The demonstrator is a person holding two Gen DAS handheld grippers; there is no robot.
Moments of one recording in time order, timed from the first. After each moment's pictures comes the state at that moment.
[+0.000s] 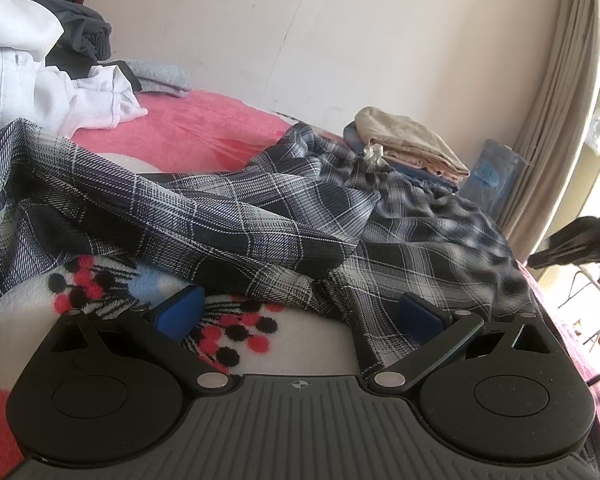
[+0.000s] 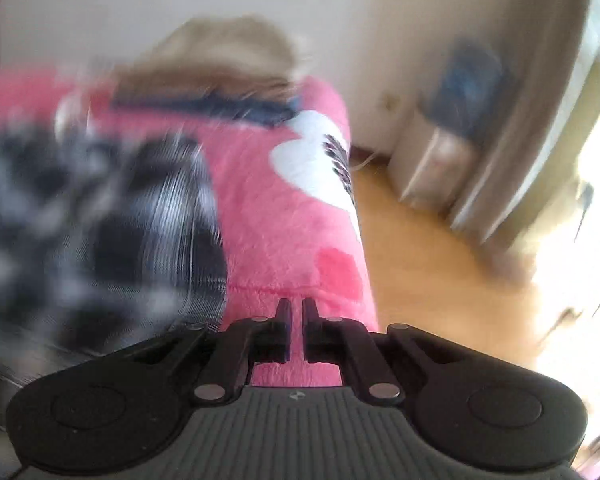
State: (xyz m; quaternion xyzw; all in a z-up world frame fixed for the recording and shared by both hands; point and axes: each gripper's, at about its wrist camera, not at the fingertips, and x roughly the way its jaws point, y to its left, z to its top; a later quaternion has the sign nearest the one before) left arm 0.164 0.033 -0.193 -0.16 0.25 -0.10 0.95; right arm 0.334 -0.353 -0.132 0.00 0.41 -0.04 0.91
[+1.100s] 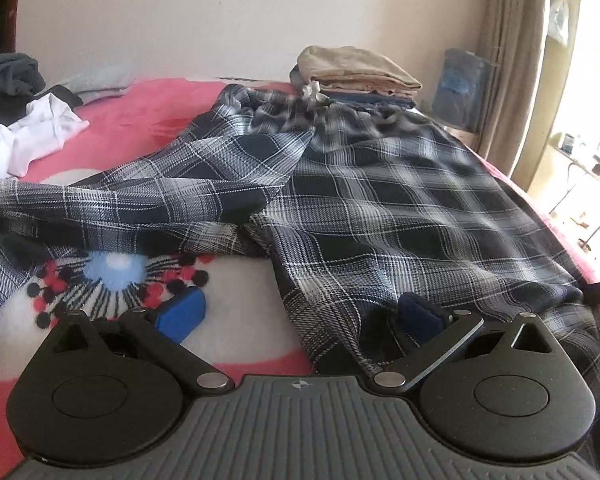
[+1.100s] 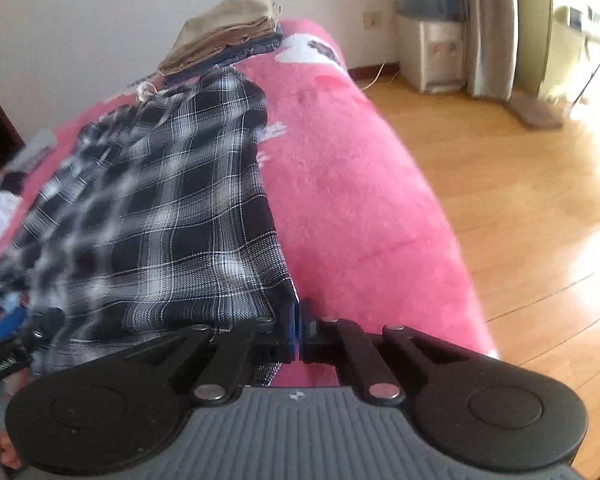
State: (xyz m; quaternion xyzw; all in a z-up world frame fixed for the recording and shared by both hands) left arm 0.141 -0.011 -0.181 -0.02 0.31 -0.14 0.94; right arm 0.127 -0.344 -0.141 0.12 0.44 -0.04 0.89
